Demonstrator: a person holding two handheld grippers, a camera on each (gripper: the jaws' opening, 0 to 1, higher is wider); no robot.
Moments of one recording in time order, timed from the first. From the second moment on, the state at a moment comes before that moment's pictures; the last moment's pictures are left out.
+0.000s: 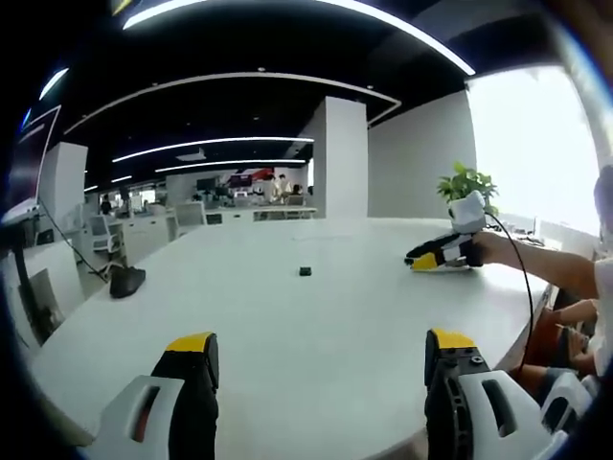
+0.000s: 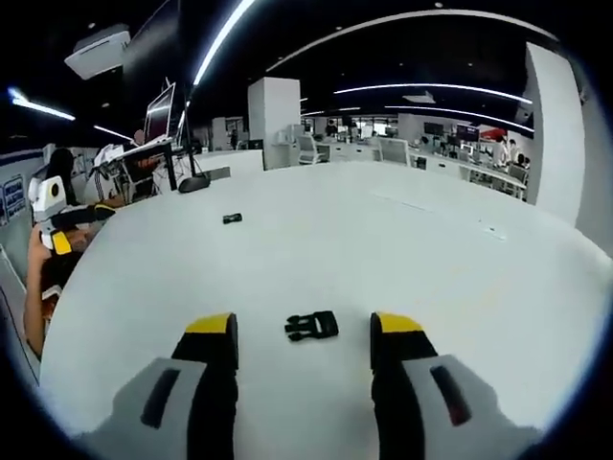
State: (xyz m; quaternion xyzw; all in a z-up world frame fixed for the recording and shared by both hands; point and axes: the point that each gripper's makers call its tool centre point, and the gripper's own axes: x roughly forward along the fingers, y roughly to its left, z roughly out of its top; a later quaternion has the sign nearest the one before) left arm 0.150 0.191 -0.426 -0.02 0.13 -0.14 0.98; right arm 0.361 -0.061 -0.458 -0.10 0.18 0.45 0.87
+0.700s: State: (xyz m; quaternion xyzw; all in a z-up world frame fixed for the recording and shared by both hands) left arm 0.149 0.194 -0.427 -0.02 0.13 -0.14 0.98; right arm 0.367 -0.066 -0.457 -0.12 0.19 0.44 0.87
